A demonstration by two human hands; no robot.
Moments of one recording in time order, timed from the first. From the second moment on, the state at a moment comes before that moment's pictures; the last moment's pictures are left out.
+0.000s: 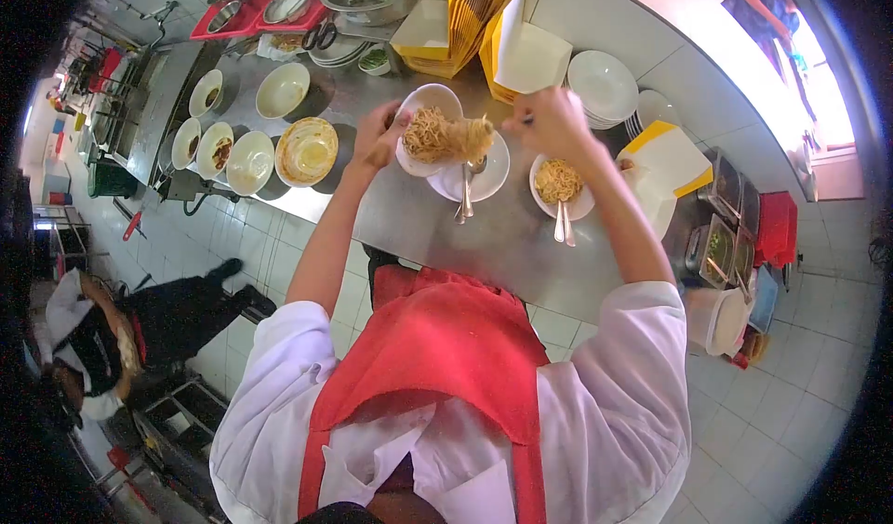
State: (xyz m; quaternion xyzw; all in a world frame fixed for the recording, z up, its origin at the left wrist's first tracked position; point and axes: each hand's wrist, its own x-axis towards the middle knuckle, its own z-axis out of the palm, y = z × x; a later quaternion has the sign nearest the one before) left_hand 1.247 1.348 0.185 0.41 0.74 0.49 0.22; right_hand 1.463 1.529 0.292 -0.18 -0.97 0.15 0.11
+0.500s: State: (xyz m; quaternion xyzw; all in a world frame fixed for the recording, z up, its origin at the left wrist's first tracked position) left_hand 1.229 1.391 0.202 0.69 0.65 0.32 0.06; right_hand 1.452 1.525 0.202 -0.29 -0.90 0.24 0.23
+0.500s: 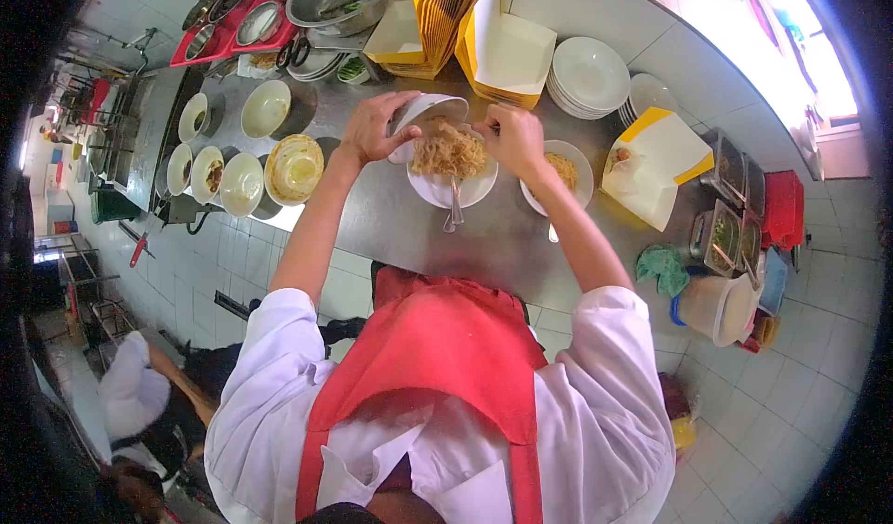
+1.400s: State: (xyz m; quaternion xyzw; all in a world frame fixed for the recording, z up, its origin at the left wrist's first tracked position) left_hand 1.247 1.358 0.172 0.41 0.68 0.60 0.08; right_hand 1.480 1.477 0.253 -0.44 -0.89 0.10 -0.05
